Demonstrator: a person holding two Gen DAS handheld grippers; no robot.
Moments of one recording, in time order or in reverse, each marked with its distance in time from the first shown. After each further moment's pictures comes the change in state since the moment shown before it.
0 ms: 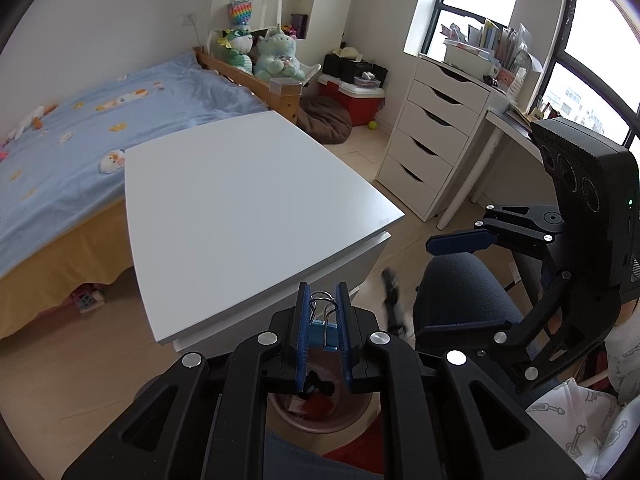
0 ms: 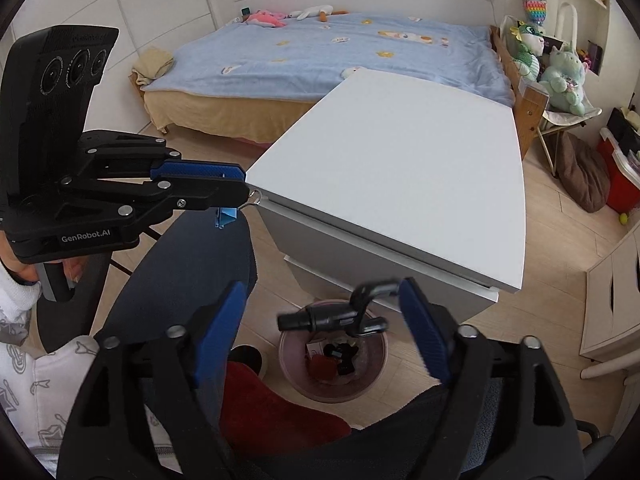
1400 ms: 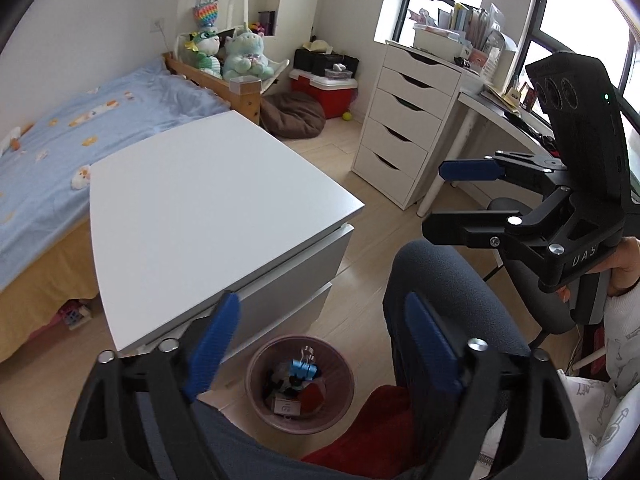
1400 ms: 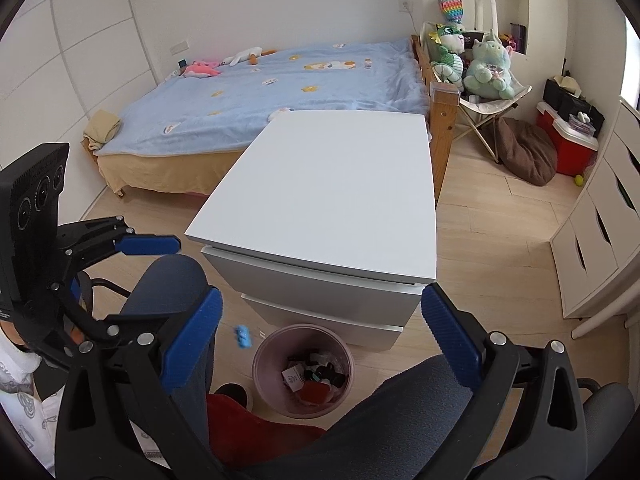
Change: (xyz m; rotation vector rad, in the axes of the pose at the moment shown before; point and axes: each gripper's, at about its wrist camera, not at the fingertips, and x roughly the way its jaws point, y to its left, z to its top) left arm 0.011 -0.037 0.001 0.076 0.011 -0.045; right arm -0.056 -0.044 -0.014 0.191 -0.134 -0.139
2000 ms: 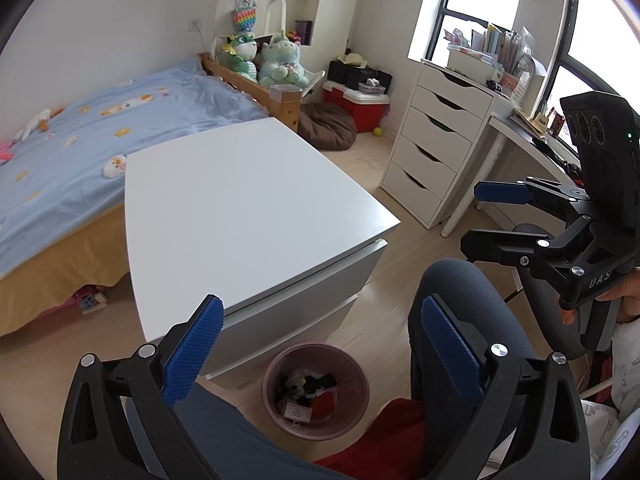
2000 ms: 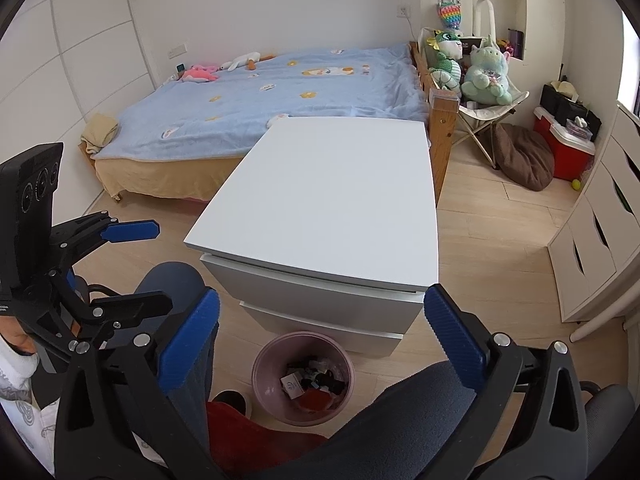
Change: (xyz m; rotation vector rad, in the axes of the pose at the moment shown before) left arm -0.011 0.020 0.000 -0.085 -0.043 0.078; right arm 0.003 0.005 0.006 0.002 -0.026 -0.016
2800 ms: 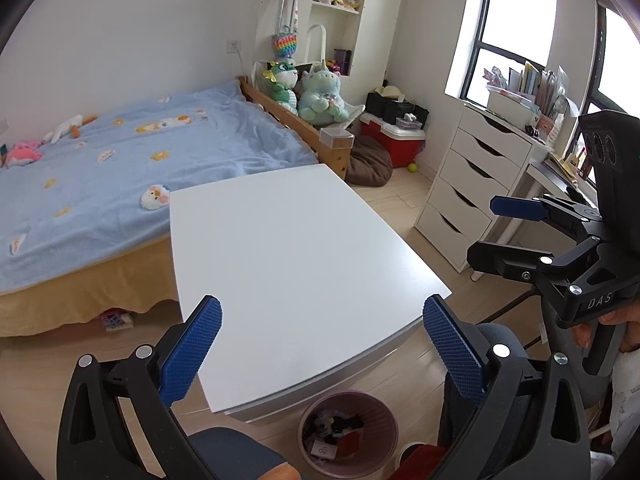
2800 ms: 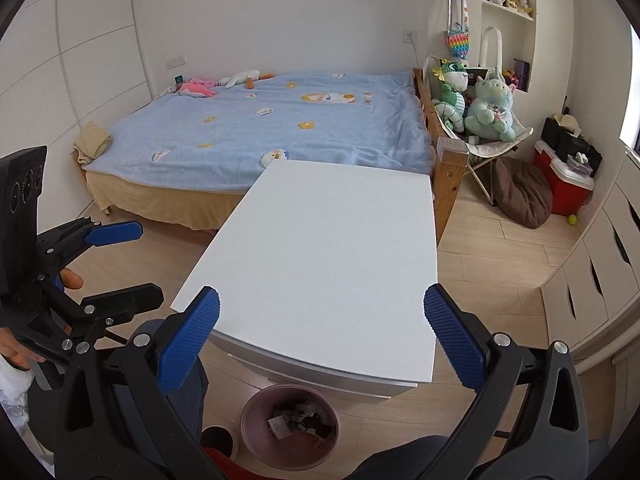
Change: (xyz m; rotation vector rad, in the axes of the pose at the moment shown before) left arm -0.005 0.048 0.055 -0.072 -0.091 0.095; right arm 0.026 0.013 0.082 -0.058 -0.068 -0.034
